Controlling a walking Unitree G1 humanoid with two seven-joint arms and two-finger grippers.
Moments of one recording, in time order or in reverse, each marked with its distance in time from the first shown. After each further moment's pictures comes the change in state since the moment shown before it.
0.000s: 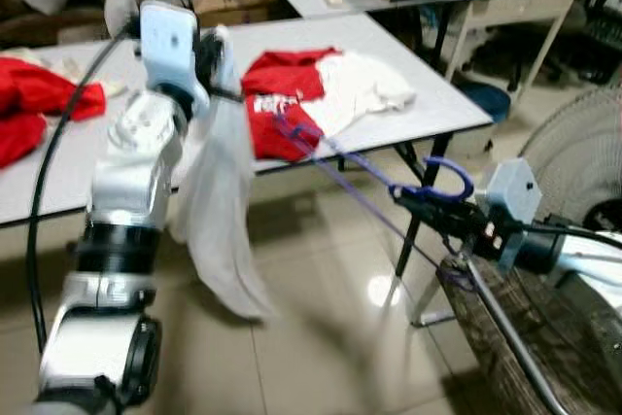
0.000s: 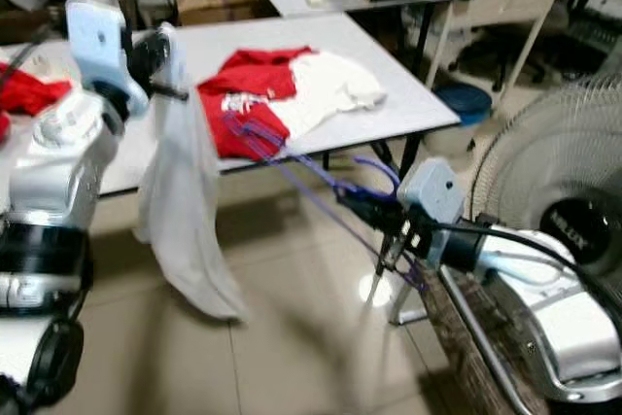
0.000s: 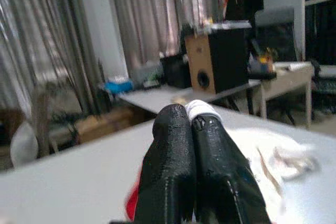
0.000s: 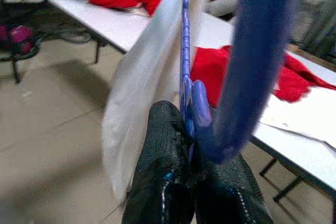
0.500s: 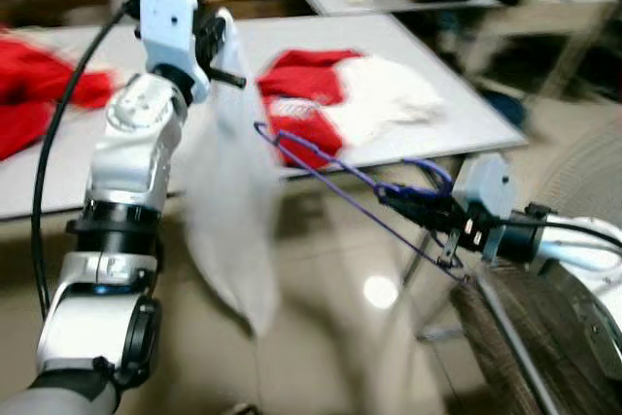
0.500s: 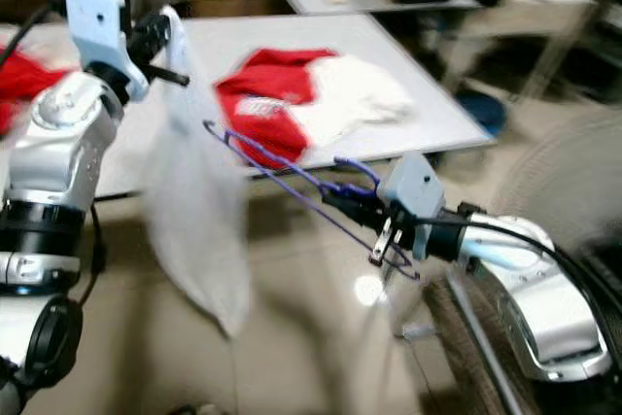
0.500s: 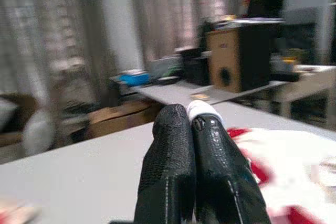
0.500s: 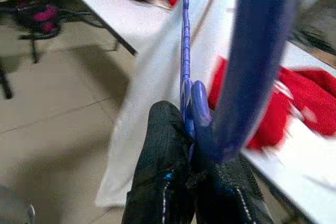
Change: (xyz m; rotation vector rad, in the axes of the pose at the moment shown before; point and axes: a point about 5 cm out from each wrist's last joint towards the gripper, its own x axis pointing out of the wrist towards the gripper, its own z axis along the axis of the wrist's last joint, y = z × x) left arm 0.007 0.006 -0.002 -0.010 0.006 -0.022; right arm 0.019 -0.001 0.002 -0.047 0.000 0.038
